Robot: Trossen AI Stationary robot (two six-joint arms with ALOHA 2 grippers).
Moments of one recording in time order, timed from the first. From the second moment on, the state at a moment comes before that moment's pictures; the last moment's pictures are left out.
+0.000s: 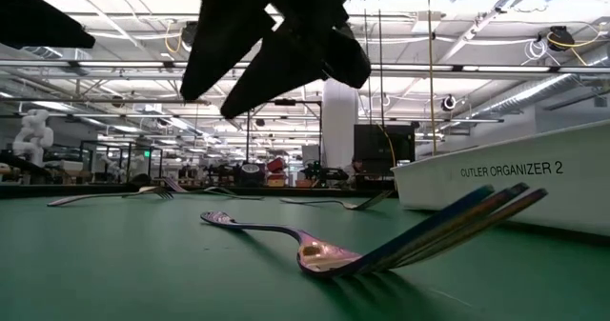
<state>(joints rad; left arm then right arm) -1.09 1.27 0.63 -0.65 -1.27 -1.14 0.44 2.22 1.79 -0.54 0.49 0.85</state>
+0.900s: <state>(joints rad) -1.09 1.27 0.63 -0.64 -1.21 -1.14 0.54 2.53 2.25 -1.08 0.41 1.12</state>
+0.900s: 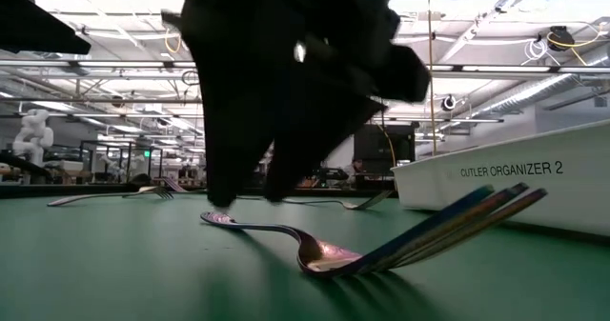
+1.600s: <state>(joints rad) -1.09 1.27 0.63 -0.63 -1.21 -1.14 0.58 2.57 2.25 -1.07 0.33 1.19</state>
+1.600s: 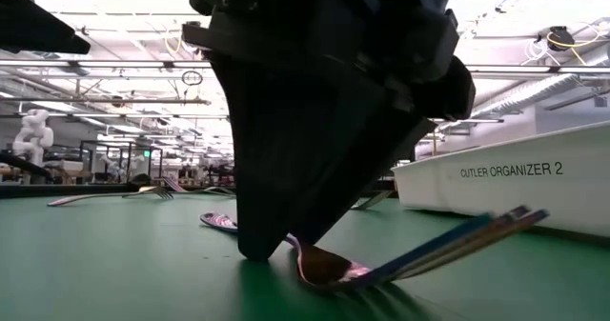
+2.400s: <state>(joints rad) -1.09 1.27 0.63 -0.63 -1.21 -1.14 0.56 2.51 2.35 -1.19 0.51 1.03</state>
